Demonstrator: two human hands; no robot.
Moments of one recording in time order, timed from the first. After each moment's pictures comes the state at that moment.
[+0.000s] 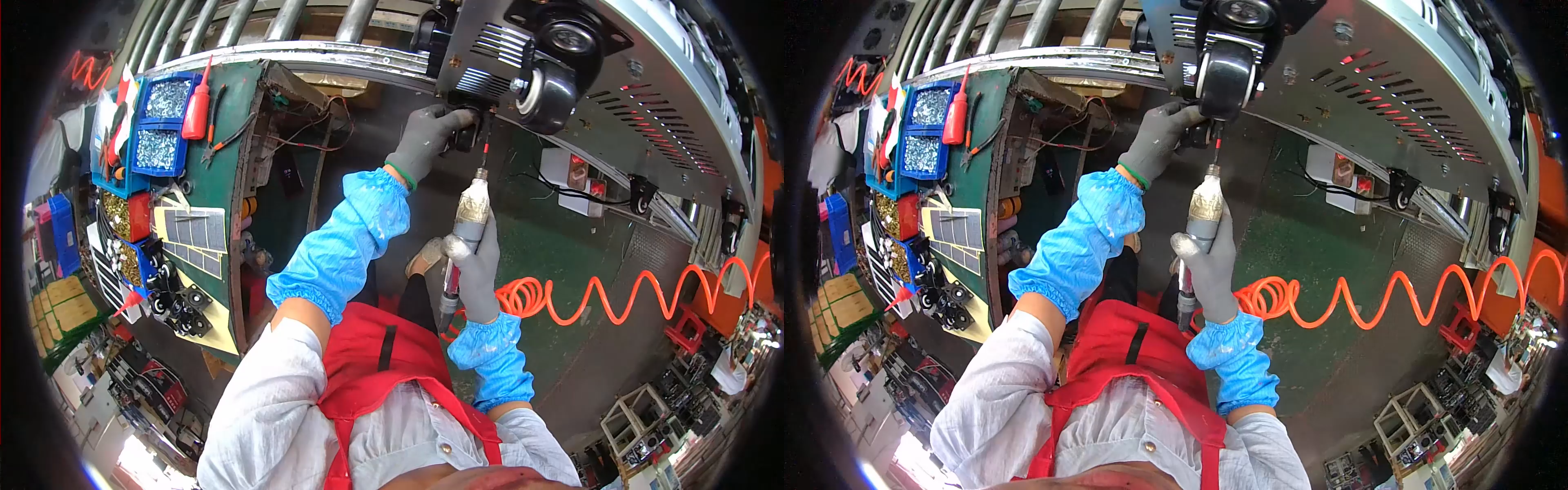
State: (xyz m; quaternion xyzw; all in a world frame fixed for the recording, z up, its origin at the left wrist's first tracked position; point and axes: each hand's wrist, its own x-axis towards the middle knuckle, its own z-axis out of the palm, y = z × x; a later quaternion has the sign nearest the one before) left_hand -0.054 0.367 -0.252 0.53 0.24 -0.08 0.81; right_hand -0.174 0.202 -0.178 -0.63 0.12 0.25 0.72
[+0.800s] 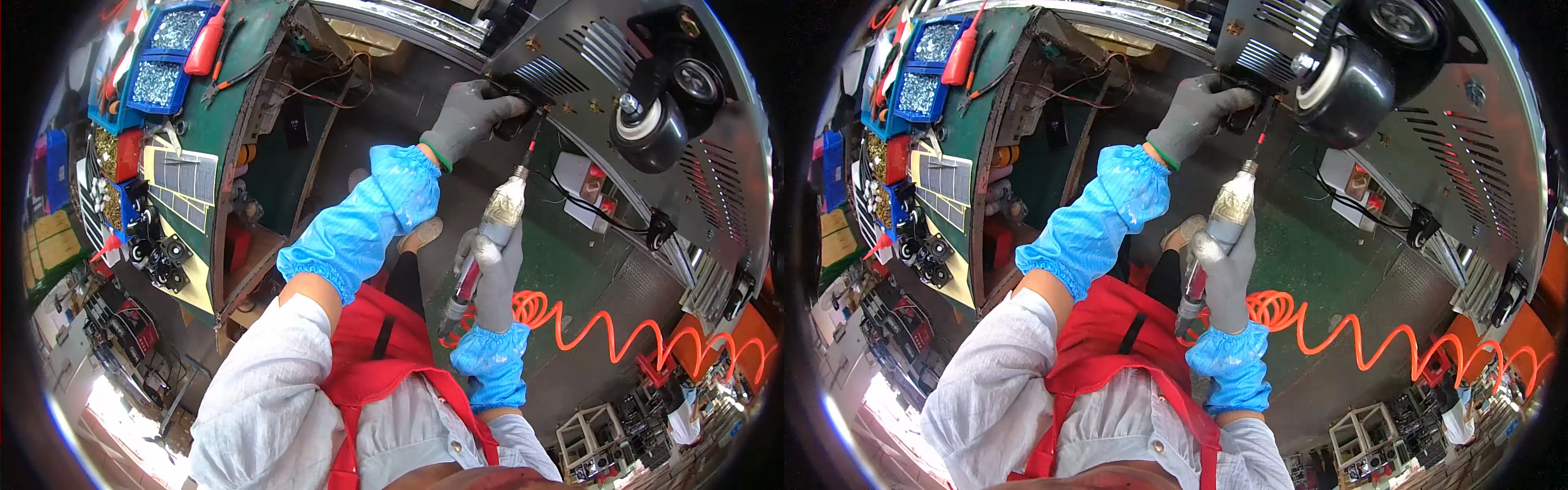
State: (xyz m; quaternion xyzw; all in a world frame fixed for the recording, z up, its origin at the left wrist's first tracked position) left_hand -0.055 0.361 -0.251 0.54 0.23 -0.02 0.81; right_hand -0.173 0.192 -0.191 -0.66 0.12 0.29 0.69
